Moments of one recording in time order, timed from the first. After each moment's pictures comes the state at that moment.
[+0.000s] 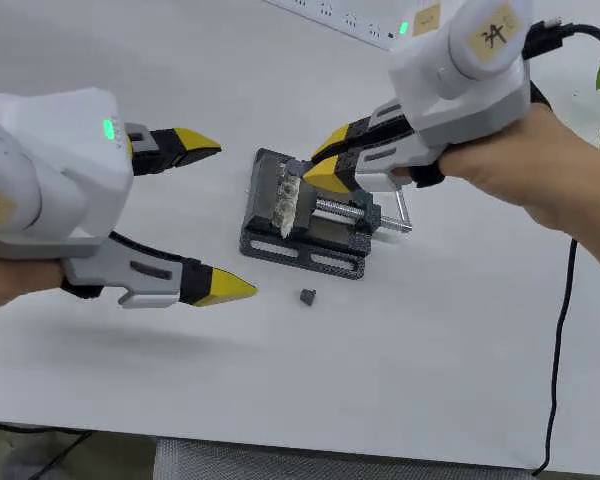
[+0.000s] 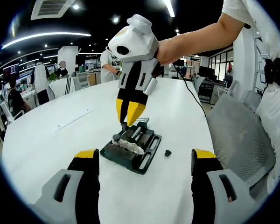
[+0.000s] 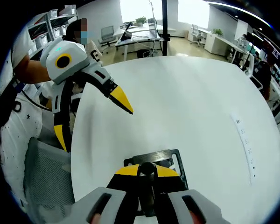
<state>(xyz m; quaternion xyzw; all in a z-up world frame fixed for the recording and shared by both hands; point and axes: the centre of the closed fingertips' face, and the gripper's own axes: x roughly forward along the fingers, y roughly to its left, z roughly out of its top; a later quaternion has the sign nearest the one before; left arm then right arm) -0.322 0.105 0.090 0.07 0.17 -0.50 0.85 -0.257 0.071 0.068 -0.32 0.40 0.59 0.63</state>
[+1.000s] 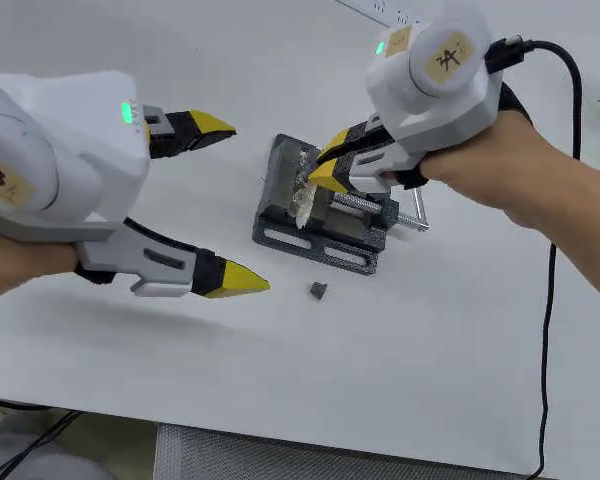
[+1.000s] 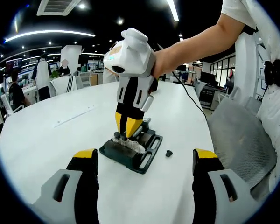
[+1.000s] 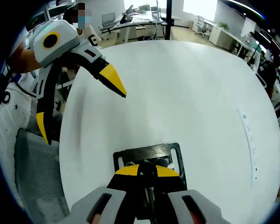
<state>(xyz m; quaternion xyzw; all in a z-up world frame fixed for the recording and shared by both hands) -0.315 0.109 0.083 0.04 0.17 -0.49 0.85 -0.247 0.071 0.030 -0.37 0.42 0.58 0.60</state>
